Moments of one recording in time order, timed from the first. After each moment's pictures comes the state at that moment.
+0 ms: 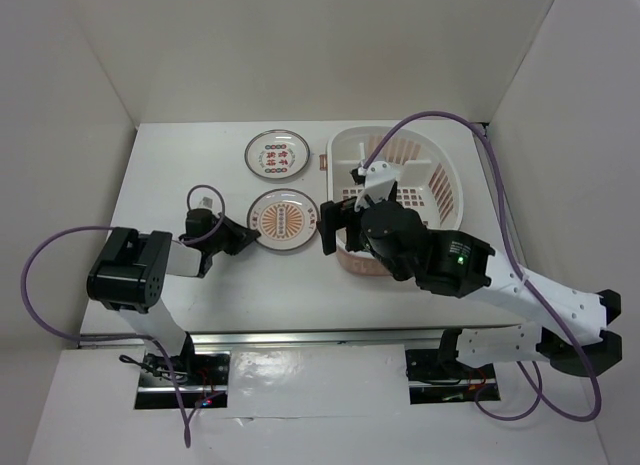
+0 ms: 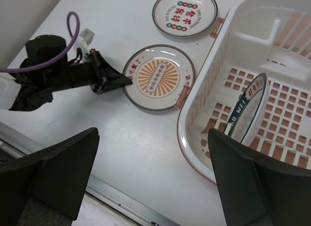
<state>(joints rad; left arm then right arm) -0.07 1.70 0.48 0.64 0.36 -1.03 1.19 1.12 1.36 -0.65 0.67 0.40</state>
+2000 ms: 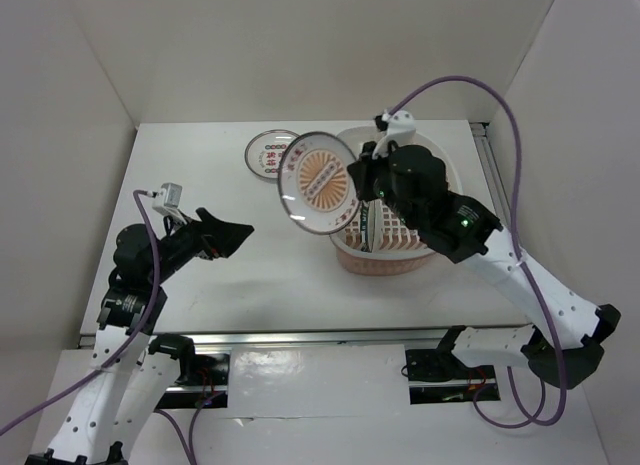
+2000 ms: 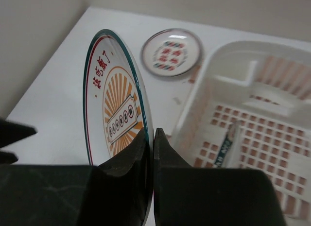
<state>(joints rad) -0.14 0.56 0.66 -0.21 0.50 -0.66 0.84 1.19 1.43 -0.48 0.30 0.29</state>
